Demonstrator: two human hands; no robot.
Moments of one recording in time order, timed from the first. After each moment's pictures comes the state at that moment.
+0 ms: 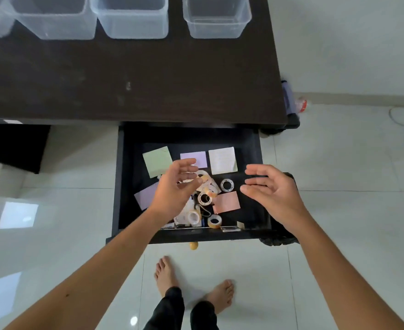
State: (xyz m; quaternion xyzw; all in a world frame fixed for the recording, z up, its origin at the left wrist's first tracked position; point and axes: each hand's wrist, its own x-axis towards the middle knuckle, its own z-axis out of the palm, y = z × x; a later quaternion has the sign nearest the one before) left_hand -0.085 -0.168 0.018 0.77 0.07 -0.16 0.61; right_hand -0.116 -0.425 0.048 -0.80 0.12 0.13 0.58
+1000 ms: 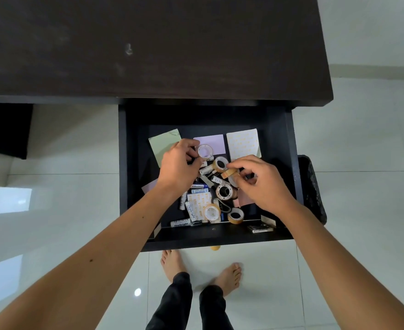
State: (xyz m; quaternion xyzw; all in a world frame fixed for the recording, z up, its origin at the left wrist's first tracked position) left_hand -0.030 -0.137 -0.056 0.90 0.04 -0.14 0.42; right_hand -0.082 -0.364 -0.042 -0.89 -0.01 0.14 0.43
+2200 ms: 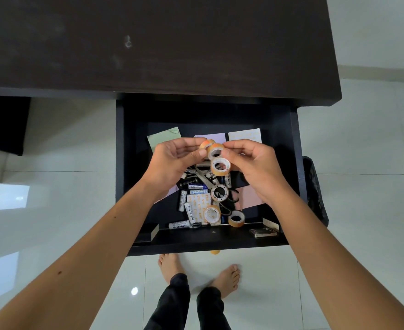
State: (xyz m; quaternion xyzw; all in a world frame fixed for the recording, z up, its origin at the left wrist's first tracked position) left_hand -0.029 -0.121 -0.042 0.64 0.09 -0.23 0.73; right_hand -0.047 -0.332 -0.033 -0.73 0.17 0.14 0.65
